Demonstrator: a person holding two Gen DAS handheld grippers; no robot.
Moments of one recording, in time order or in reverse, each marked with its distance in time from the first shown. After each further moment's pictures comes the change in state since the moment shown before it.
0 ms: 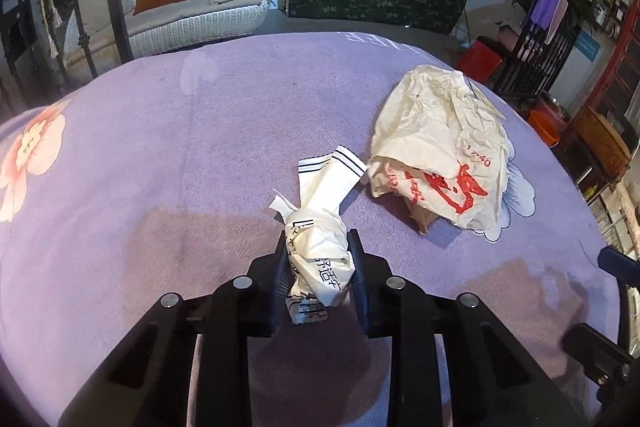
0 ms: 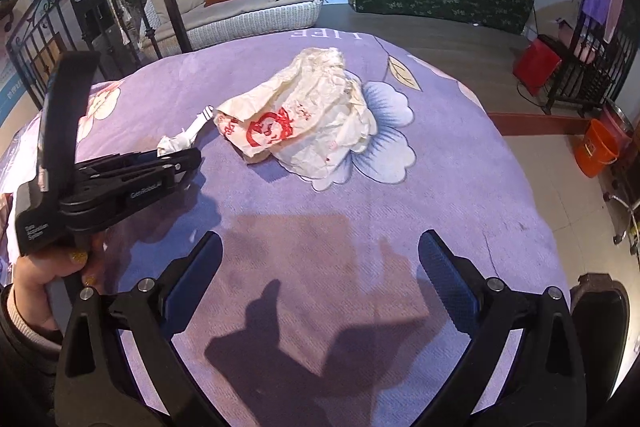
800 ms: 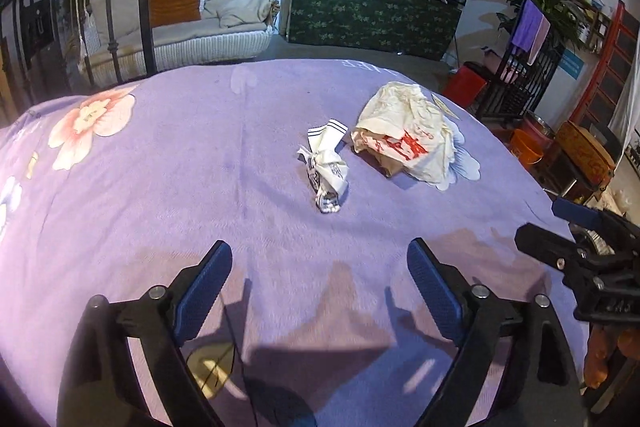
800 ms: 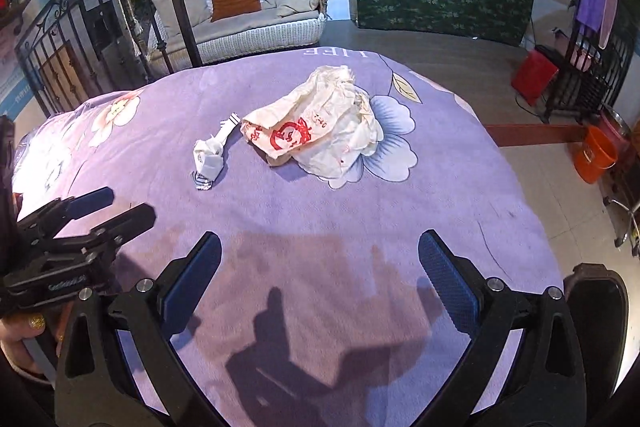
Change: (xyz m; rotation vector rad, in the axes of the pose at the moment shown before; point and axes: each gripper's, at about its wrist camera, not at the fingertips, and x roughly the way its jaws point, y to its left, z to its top) left arm -0.072 0.006 -0.050 -0.010 -0.090 -0.033; right arm -0.034 0.007 -0.016 0.026 -0.058 0.008
